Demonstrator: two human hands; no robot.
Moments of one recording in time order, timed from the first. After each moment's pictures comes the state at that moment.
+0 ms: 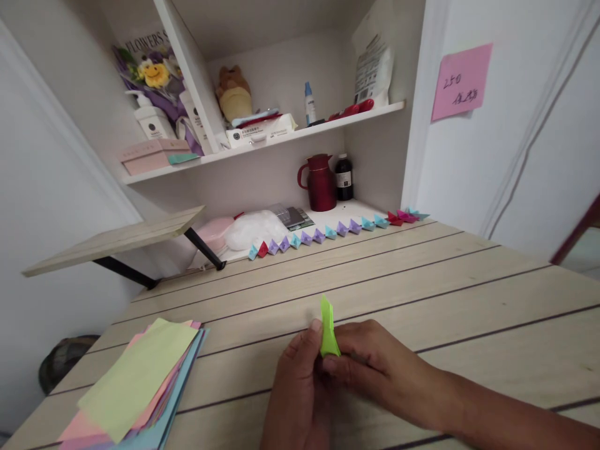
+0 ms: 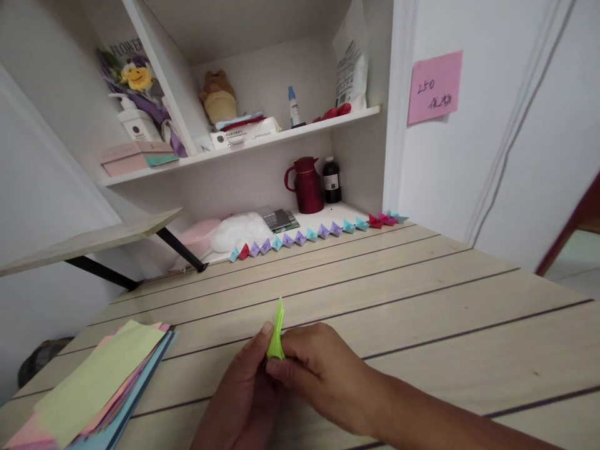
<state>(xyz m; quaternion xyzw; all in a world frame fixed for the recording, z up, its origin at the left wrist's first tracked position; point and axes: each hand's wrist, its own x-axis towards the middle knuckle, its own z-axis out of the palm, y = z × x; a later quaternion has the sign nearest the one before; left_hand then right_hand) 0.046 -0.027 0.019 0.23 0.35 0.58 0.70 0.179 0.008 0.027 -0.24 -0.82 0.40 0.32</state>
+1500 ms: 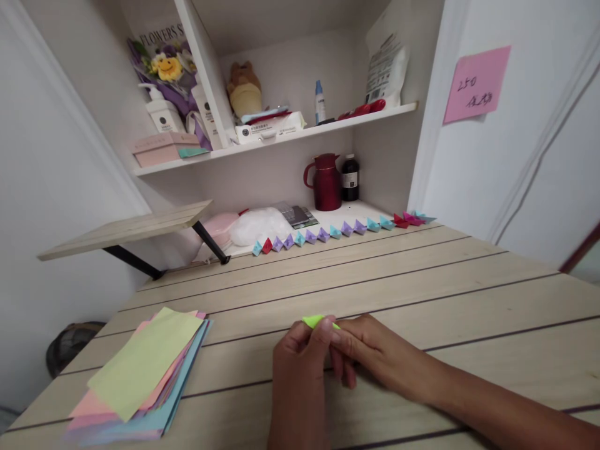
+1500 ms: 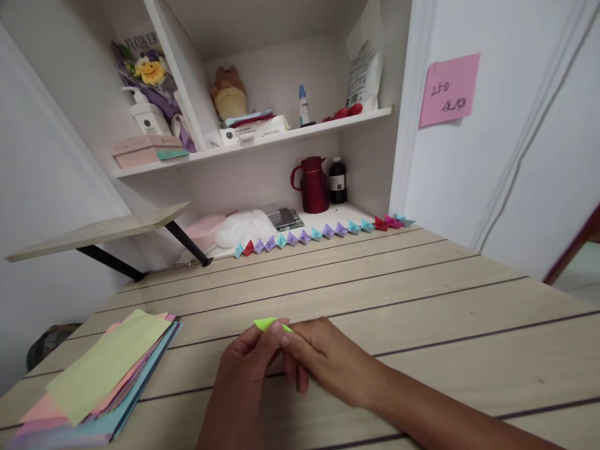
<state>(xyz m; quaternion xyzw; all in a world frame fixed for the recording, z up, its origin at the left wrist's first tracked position) 0.049 -0.025 0.024 0.34 0.45 0.59 0.58 0.177 0.015 0.013 -0.26 -0.74 0.54 0.29</state>
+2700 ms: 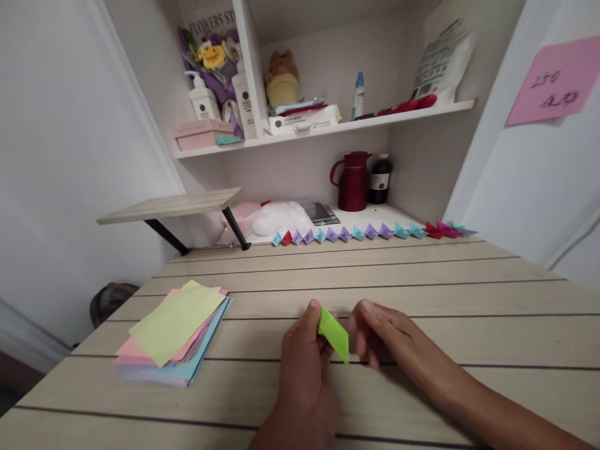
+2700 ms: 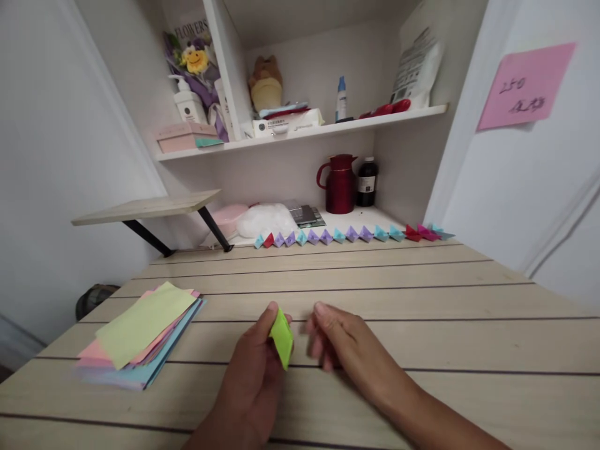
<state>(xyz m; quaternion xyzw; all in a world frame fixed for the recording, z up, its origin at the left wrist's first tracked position) 0.043 -0.027 0.026 0.12 0.46 0.67 0.58 0.178 0.018 0.010 -0.38 -0.66 0.56 0.33</state>
